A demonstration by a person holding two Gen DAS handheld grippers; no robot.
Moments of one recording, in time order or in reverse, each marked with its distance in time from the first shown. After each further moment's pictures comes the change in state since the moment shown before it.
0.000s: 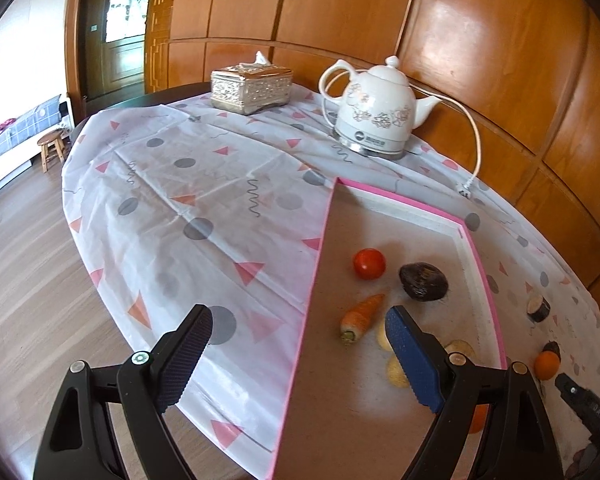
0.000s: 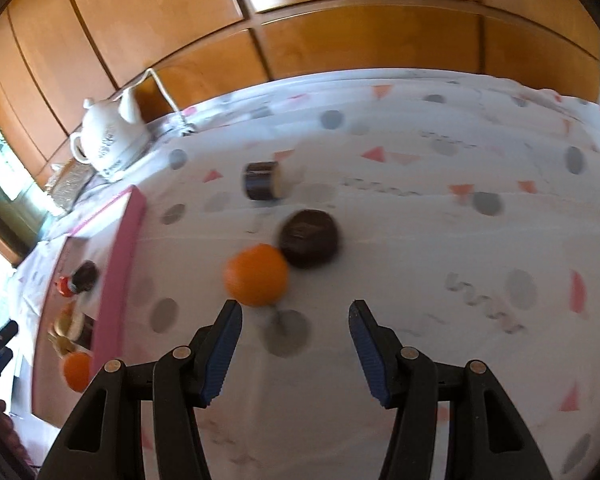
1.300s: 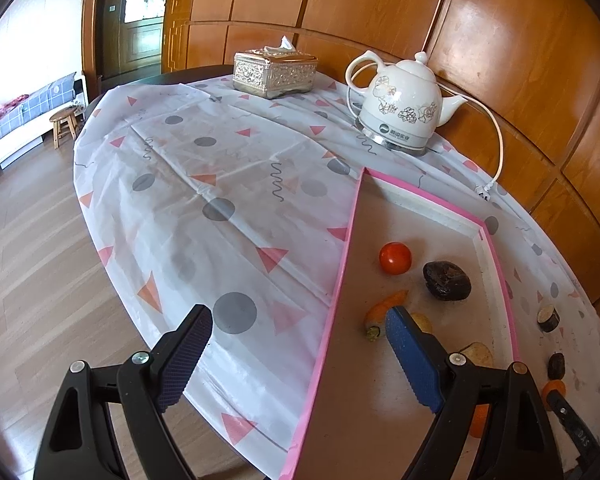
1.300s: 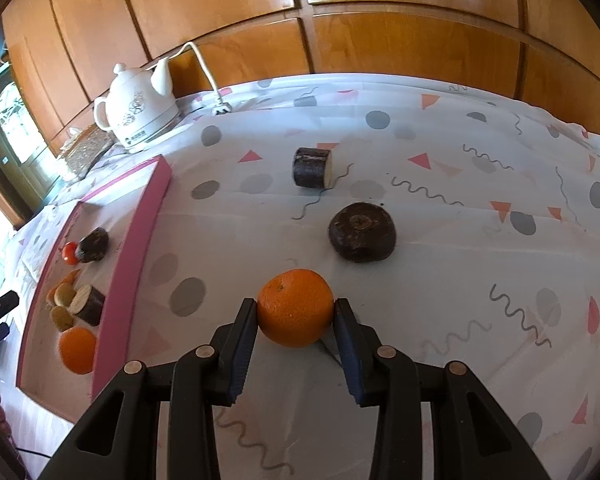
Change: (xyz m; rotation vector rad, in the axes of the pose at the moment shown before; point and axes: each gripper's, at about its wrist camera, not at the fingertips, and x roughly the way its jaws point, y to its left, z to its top) left arm 0.008 0.013 -0.004 -0.064 0.039 0.024; right arm 0.009 0.028 -0.012 -0.138 0.004 0.007
